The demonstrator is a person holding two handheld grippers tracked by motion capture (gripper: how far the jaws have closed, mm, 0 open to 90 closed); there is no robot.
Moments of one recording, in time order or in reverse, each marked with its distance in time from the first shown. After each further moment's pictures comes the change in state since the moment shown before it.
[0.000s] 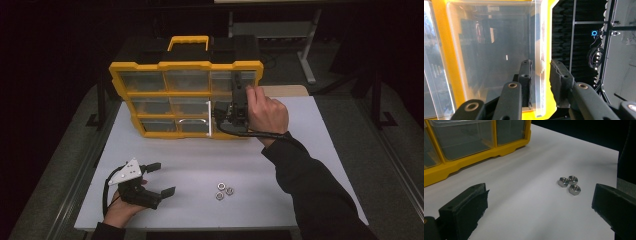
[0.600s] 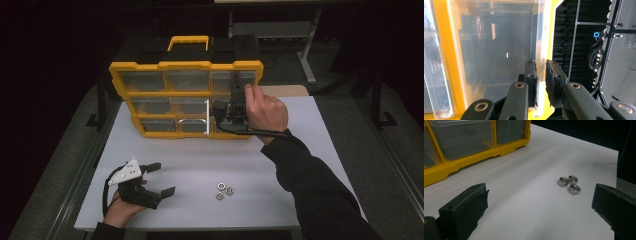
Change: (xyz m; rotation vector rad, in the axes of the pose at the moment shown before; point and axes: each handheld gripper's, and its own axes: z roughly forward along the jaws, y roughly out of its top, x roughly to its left) left arm 0.000 0.000 0.000 -0.003 -0.002 -0.004; right arm -0.002 0.003 0.002 0.023 0.020 -0.057
